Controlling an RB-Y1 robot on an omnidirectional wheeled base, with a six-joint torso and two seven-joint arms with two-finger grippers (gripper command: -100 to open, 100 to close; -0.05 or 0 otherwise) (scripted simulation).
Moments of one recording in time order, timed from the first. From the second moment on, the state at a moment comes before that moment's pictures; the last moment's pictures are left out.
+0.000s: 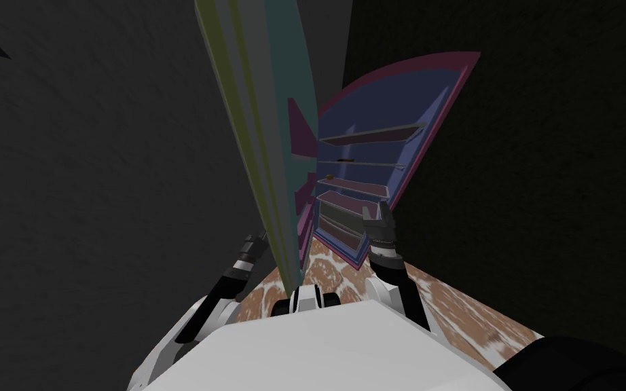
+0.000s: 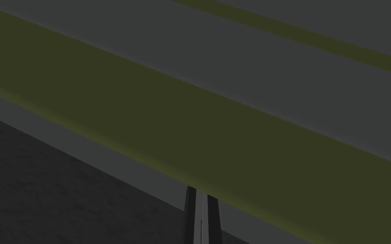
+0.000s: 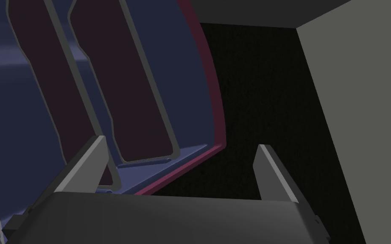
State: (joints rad) left arm 0.41 0.42 -0.19 -2.03 0.18 -0.29 0.46; right arm 0.53 -0.05 0.02 -2.38 -0.06 -0.51 0.07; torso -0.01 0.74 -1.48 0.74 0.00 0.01
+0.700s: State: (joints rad) left arm 0.45 0.47 -0.15 -2.16 0.20 -0.23 0.49; right arm 0.53 -0.05 0.02 -2.38 -0.06 -0.51 0.07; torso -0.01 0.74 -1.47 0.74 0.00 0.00
